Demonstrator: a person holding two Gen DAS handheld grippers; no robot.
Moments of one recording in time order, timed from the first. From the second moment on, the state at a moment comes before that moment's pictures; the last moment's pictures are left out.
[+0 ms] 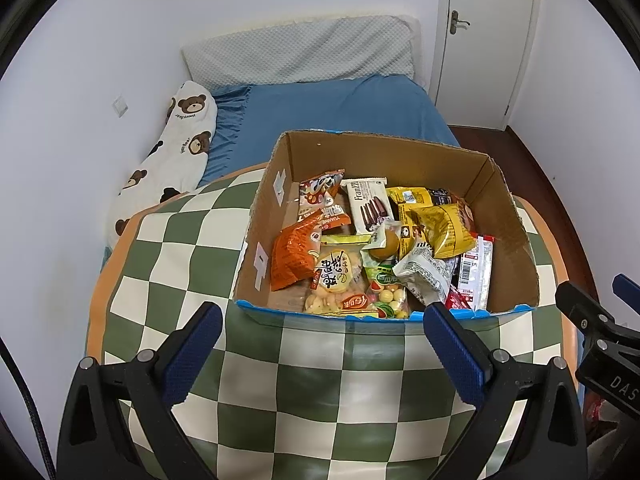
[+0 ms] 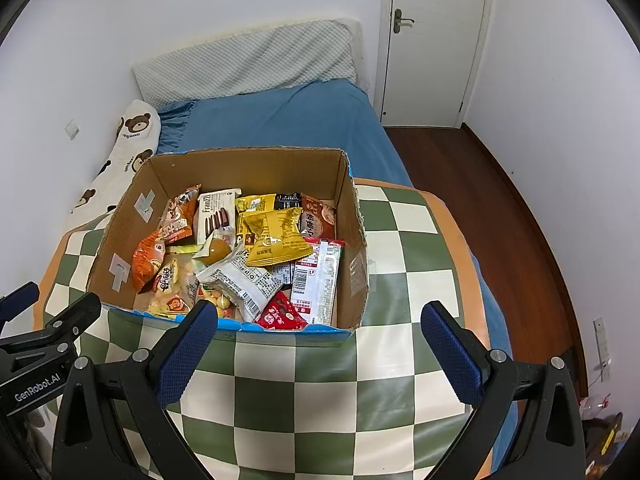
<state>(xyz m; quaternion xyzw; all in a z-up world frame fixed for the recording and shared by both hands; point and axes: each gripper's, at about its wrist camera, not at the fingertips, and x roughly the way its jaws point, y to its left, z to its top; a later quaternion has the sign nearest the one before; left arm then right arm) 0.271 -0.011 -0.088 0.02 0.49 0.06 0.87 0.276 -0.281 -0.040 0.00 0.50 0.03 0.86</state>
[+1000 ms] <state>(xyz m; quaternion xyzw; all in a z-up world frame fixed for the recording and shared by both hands) 0.263 -0.012 -0.079 0.01 0.48 0.07 0.87 0.269 -0.283 -0.030 0.00 0.50 0.04 0.87</state>
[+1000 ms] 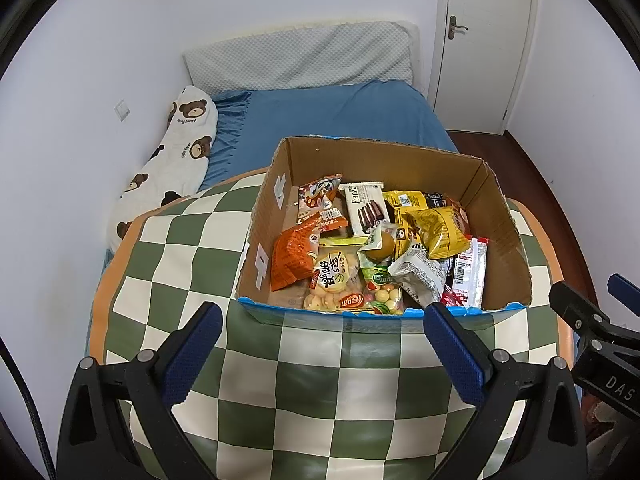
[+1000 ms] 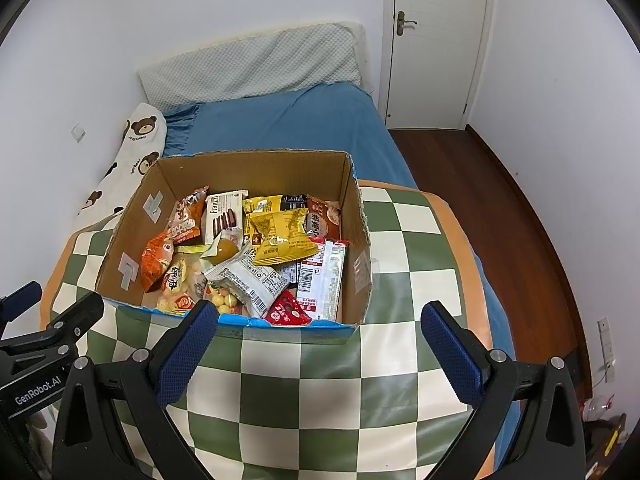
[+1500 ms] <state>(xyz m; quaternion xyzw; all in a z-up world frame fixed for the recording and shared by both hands) 0.261 -0.011 -0.077 0.01 0.48 0.07 0.87 0.268 -0.280 -0.029 0.00 0.50 0.05 0.87</state>
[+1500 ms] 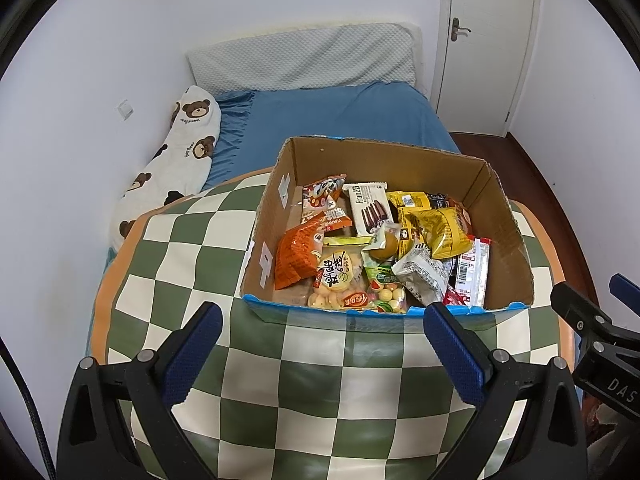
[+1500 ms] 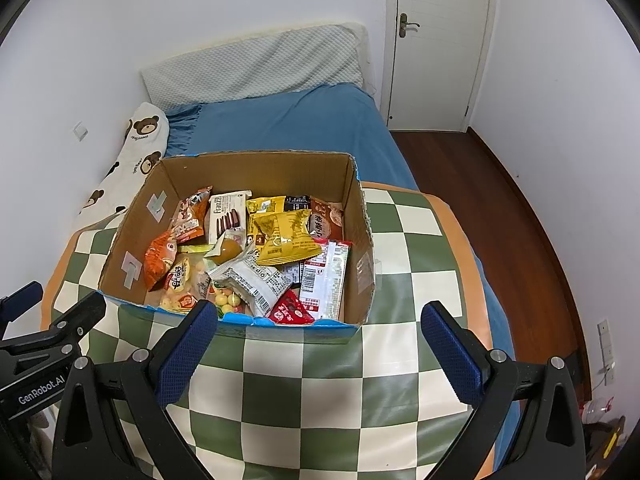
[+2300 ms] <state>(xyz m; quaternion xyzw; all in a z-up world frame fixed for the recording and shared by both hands) 0.257 -0.011 -0.071 0.01 0.47 0.08 0.88 0.268 -0.280 -0.027 0.00 0.50 0.05 0.87</state>
